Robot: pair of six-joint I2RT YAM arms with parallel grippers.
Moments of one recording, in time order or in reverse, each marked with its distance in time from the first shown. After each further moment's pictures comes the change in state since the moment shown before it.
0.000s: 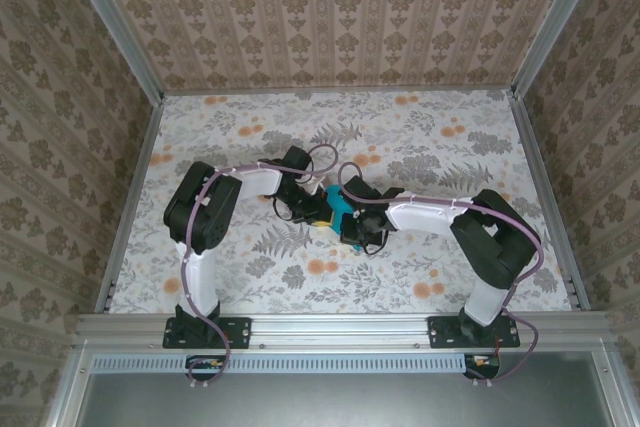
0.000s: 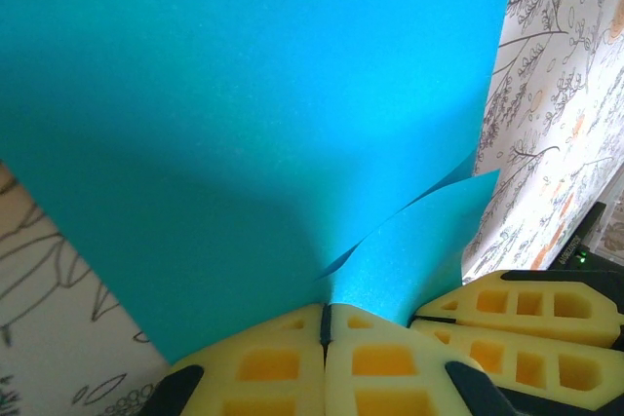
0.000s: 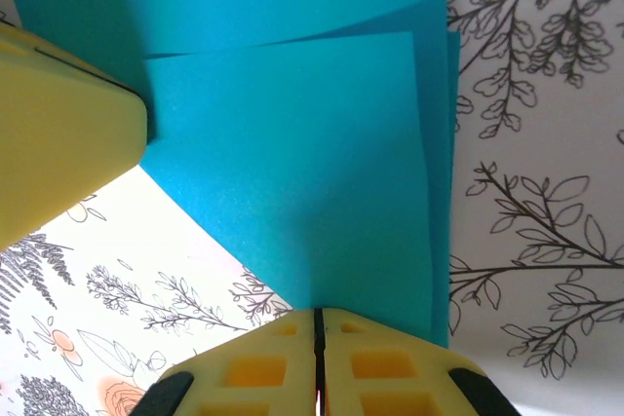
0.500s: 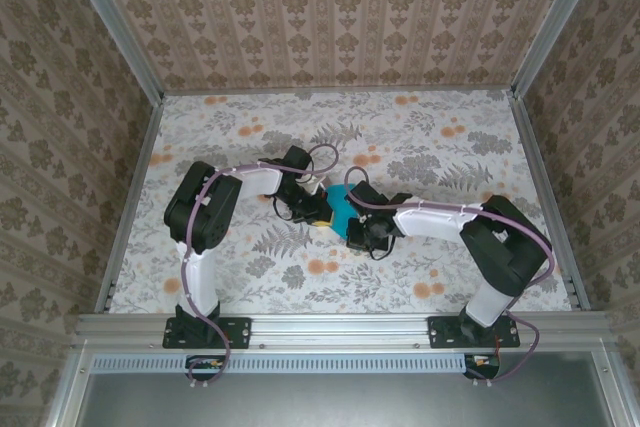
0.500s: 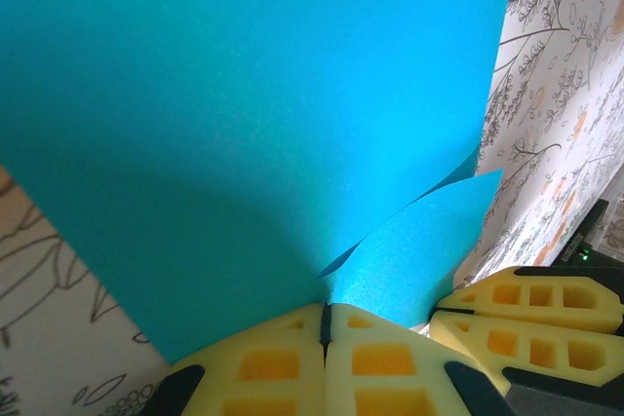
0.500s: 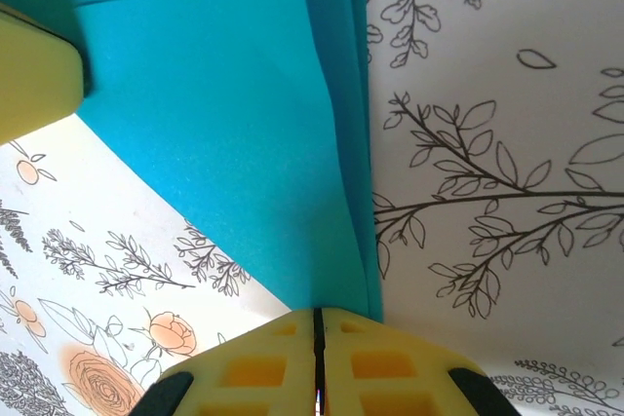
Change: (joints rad) left arm 0.000 0.003 0.006 -0.011 -0.001 0.011; right arm -0.002 -0.066 -0.080 0.008 0.003 0.006
